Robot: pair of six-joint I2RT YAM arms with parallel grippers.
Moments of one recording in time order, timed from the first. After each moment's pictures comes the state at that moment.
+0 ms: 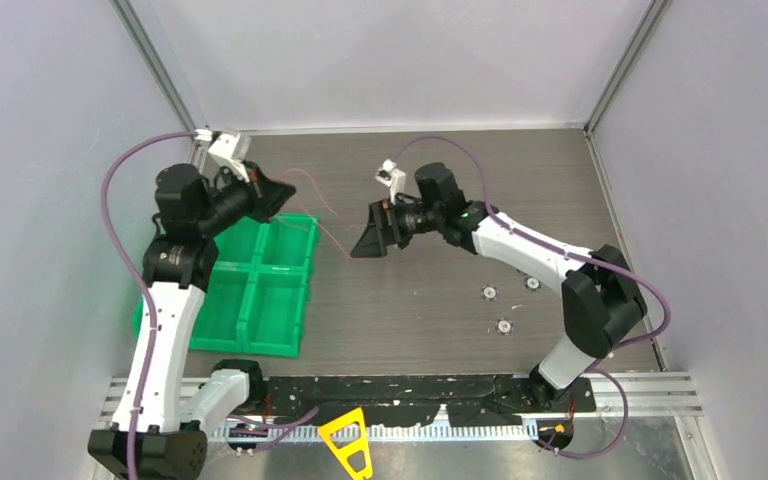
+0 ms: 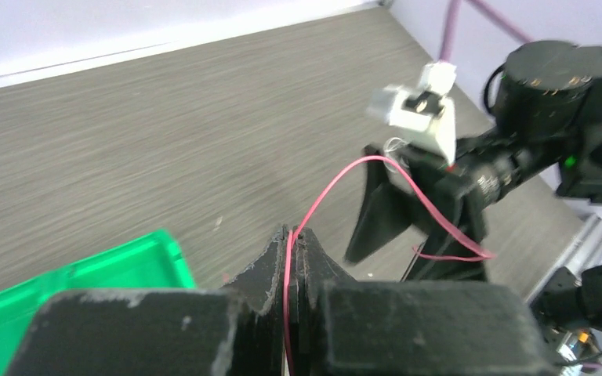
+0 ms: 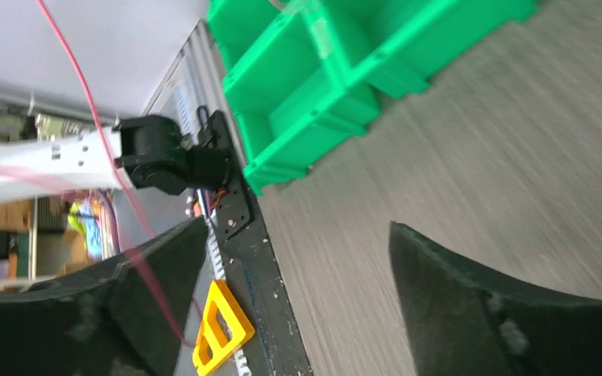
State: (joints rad) left arm -0.10 0.97 1.12 -0.35 0.59 -0.19; right arm 0.69 1.63 1.18 -0.04 -0.74 0.45
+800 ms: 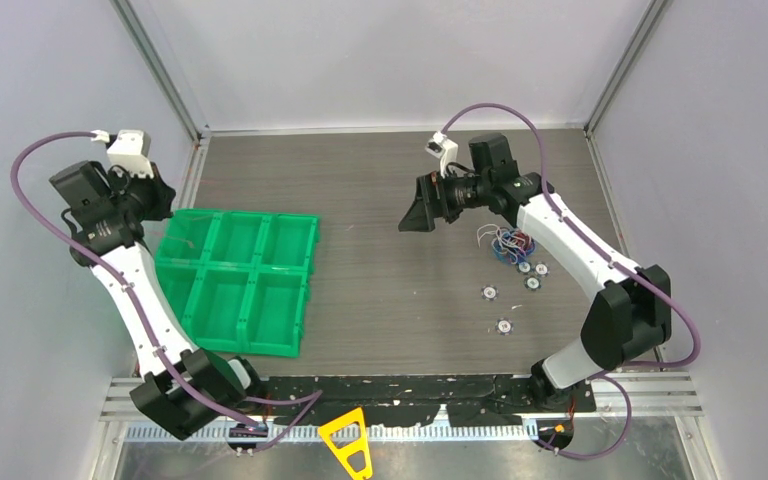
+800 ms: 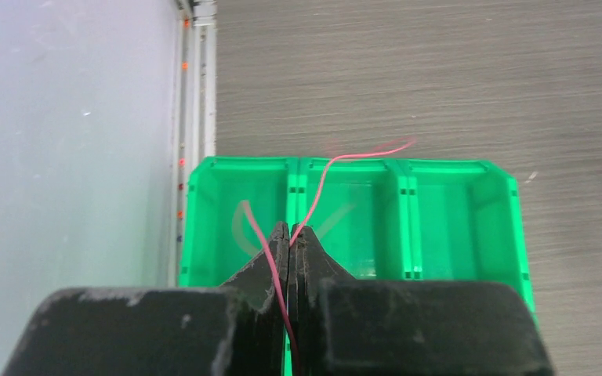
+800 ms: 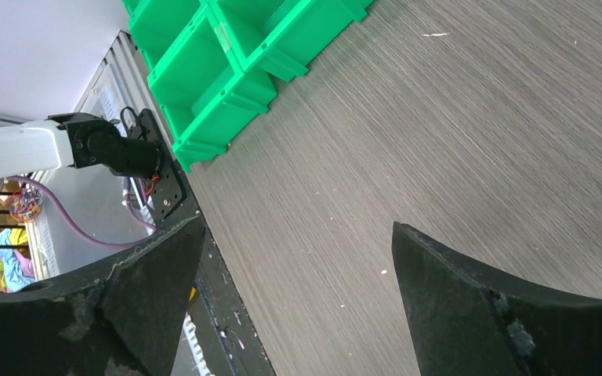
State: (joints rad) left arm 0.62 1.18 1.32 -0.65 0.62 0.33; right arm 0.41 1.51 1.30 -0.47 -0.75 0.14
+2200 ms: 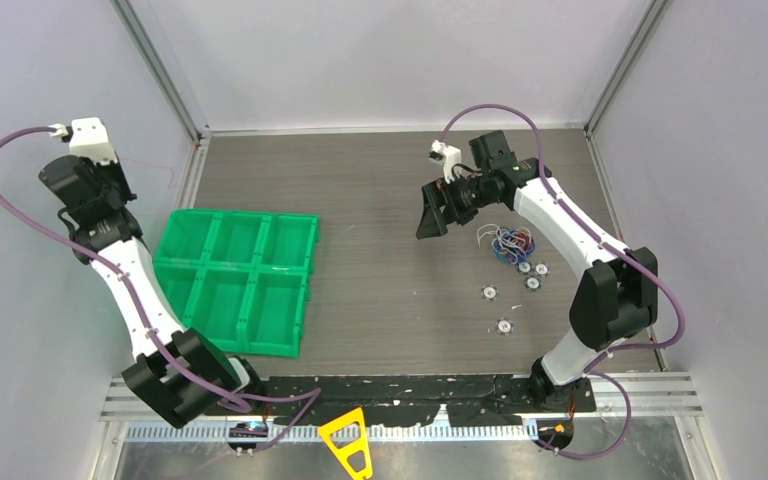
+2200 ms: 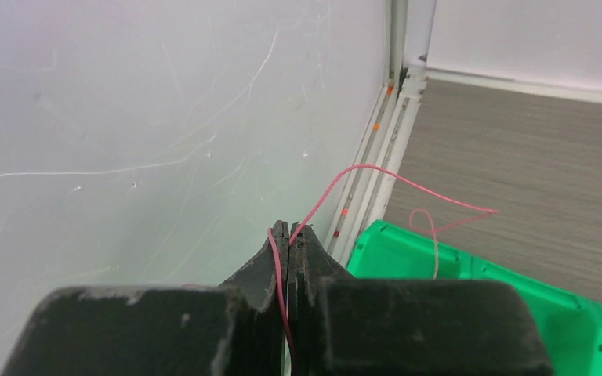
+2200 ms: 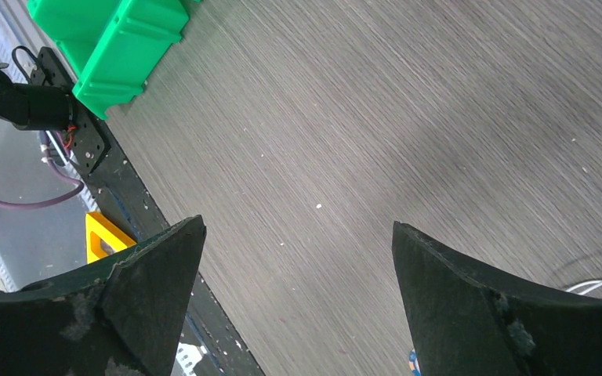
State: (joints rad) left arm 0.65 1.23 1.26 -0.23 0.20 0.26; right arm 0.36 1.62 1.42 -0.76 -0.66 -0.10
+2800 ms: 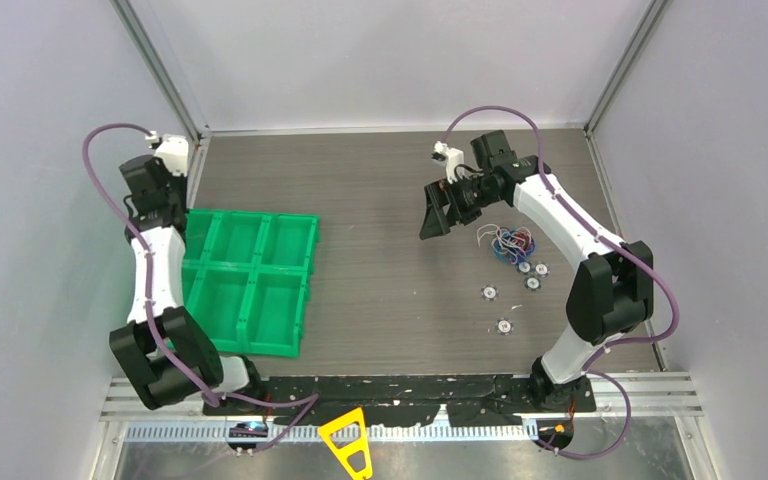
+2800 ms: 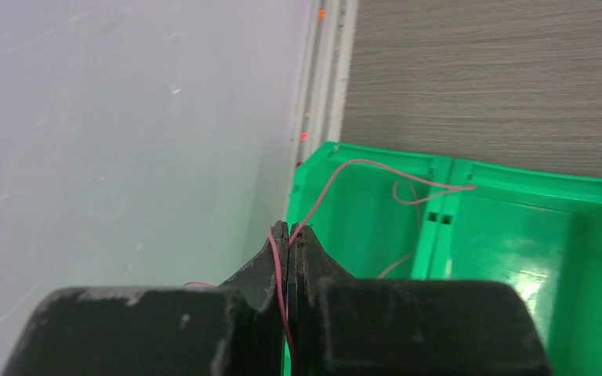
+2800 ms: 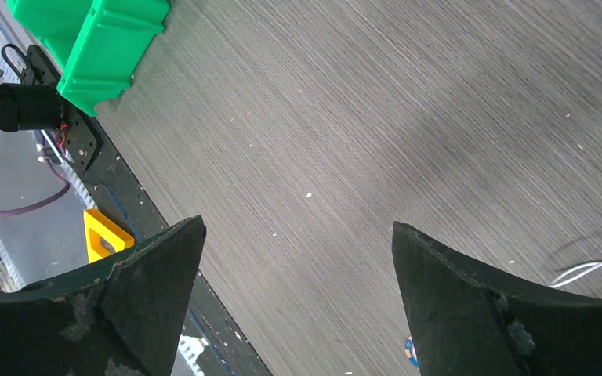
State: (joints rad) left arm 0.41 1.33 1.10 -0.22 0.01 0.45; right arm 0.34 1.66 1.43 -0.80 -0.65 -0.11
